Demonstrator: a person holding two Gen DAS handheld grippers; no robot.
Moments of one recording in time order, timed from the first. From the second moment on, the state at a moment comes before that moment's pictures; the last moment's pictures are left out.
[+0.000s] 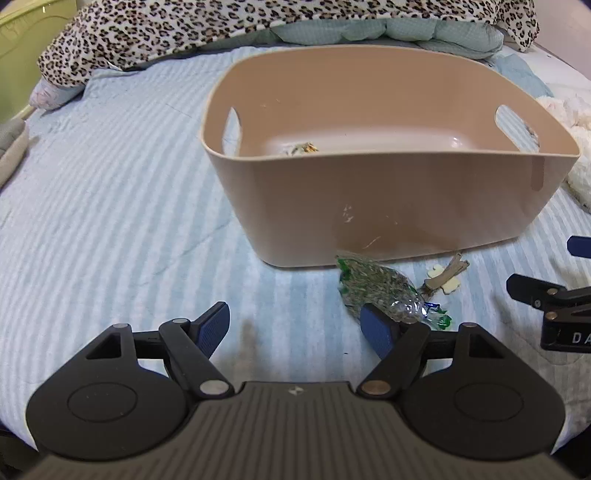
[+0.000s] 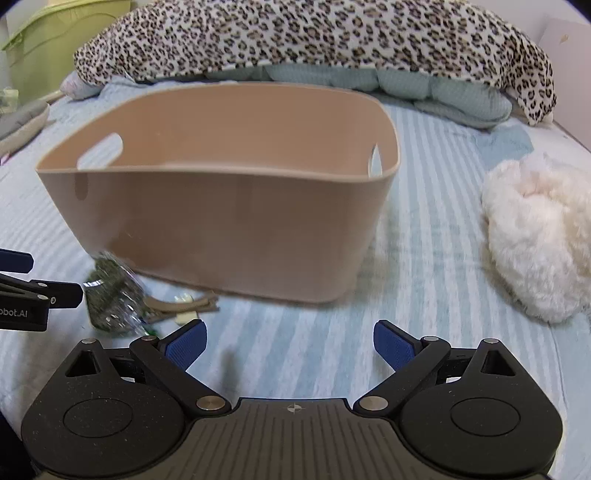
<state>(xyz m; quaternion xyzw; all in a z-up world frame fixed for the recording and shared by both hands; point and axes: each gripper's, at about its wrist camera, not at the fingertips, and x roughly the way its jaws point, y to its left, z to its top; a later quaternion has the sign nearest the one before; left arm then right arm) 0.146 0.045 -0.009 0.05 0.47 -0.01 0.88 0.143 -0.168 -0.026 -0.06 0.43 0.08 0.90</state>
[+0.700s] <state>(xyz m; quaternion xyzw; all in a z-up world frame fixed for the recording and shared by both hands) 0.170 0.046 -0.031 -0.05 0.47 -0.02 0.88 0.147 -0.162 -0.042 -0.05 0.45 0.09 0.89</state>
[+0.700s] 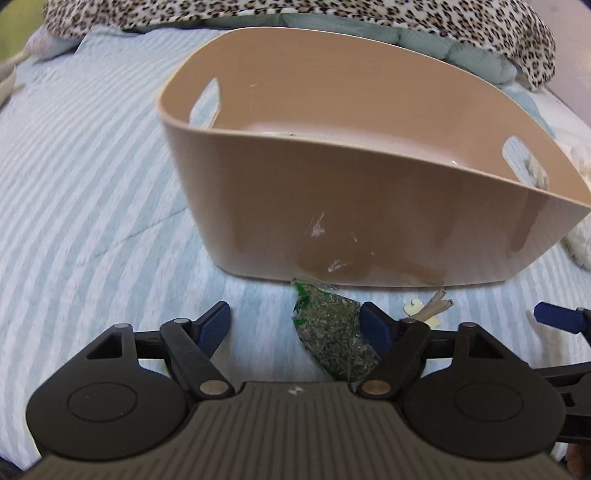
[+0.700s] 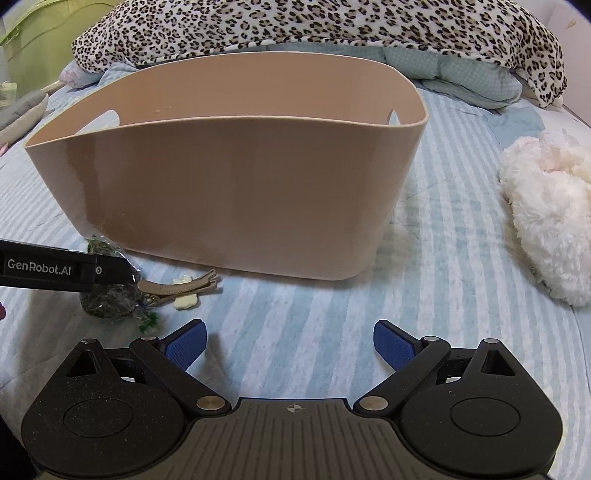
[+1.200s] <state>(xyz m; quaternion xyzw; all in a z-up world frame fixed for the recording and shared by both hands) 0.162 0.072 -0.023 -0.04 0.48 -0.02 0.88 0.155 -0.128 -0.047 -0.03 0.45 0.13 0.89</state>
